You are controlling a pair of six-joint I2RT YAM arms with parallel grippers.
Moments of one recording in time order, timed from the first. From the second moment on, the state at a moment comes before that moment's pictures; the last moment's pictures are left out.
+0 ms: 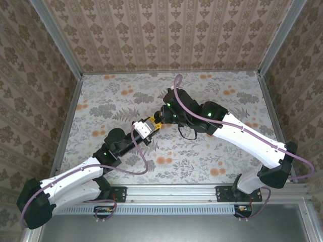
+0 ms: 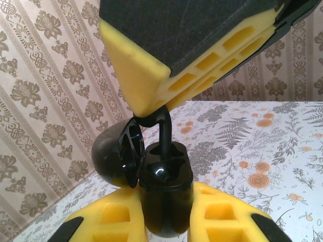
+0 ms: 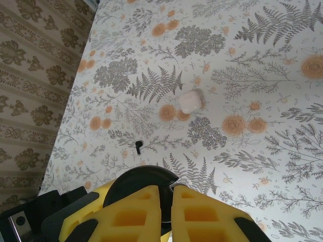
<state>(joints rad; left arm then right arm) -0.89 0.87 0.46 0.45 0.07 0.31 0.96 1.49 1.66 -0.90 0.26 0.82</state>
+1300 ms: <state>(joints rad) -0.89 0.84 0.43 0.42 0.04 0.31 0.99 1.54 1.67 -0.92 0.29 0.84</state>
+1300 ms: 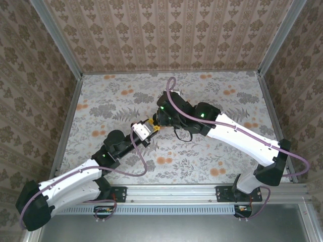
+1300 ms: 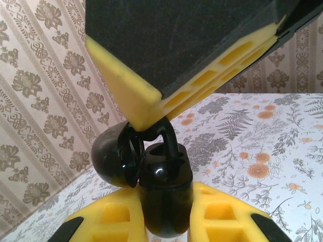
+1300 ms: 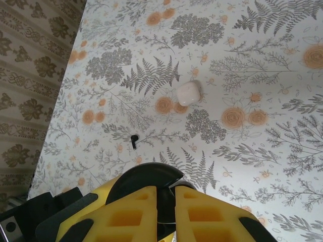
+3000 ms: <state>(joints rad) -0.85 0.79 0.38 0.50 0.08 0.17 0.98 1.48 1.56 -0.74 0.17 0.86</state>
